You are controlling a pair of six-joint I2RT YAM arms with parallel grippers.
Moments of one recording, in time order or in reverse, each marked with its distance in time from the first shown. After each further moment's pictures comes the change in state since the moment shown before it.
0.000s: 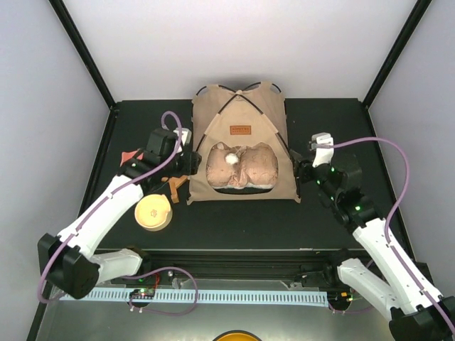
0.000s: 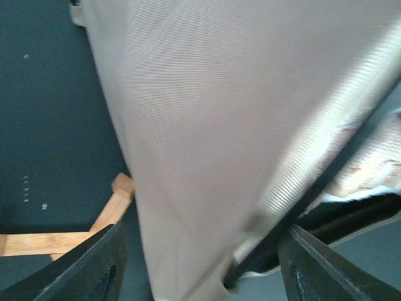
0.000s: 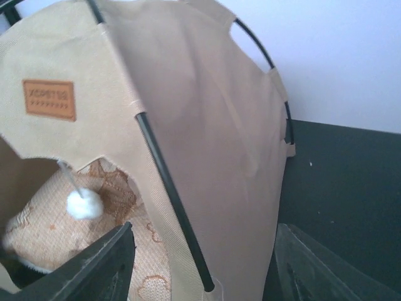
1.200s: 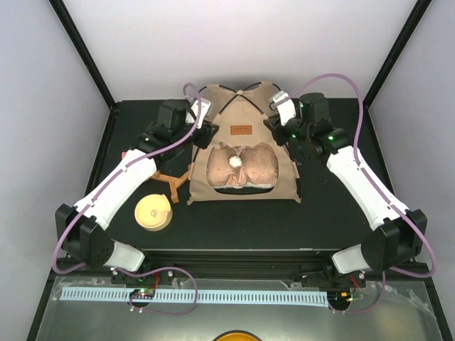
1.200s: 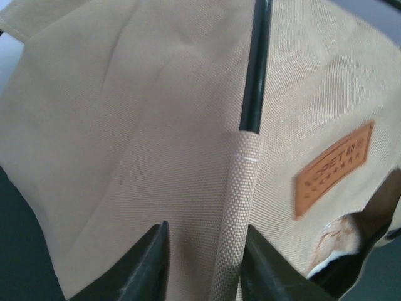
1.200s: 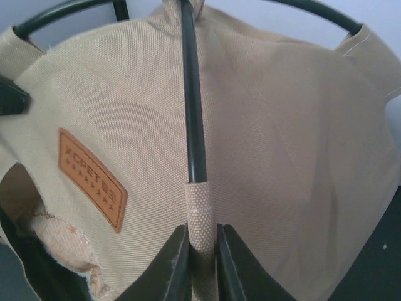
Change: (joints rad) left arm -0.023 0.208 0.269 0.196 0.179 0.230; right arm 0.001 0.629 0.630 -0.224 -0.310 -0.304
